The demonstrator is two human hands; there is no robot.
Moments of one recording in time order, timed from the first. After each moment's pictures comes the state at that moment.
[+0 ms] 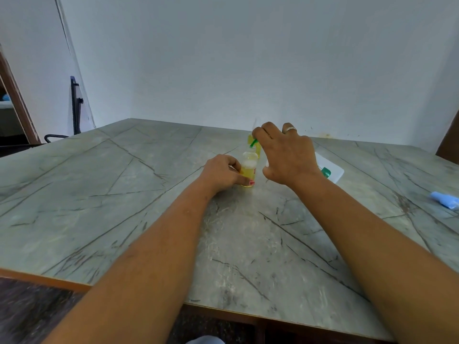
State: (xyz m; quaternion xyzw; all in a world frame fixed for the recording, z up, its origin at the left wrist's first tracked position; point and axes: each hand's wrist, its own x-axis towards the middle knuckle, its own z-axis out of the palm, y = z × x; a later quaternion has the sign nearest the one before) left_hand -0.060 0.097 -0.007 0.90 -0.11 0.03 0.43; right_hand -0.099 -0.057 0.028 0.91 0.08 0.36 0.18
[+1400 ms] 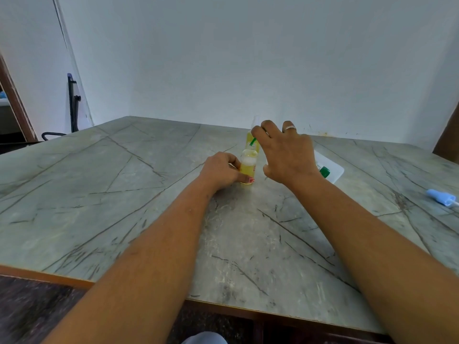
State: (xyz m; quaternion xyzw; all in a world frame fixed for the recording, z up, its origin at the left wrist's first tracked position) left_hand -0.056 0.095 -0.011 0.90 -0.11 0.06 0.42; right_hand -0.102 -0.055 0.026 0.91 0.07 0.36 0.20
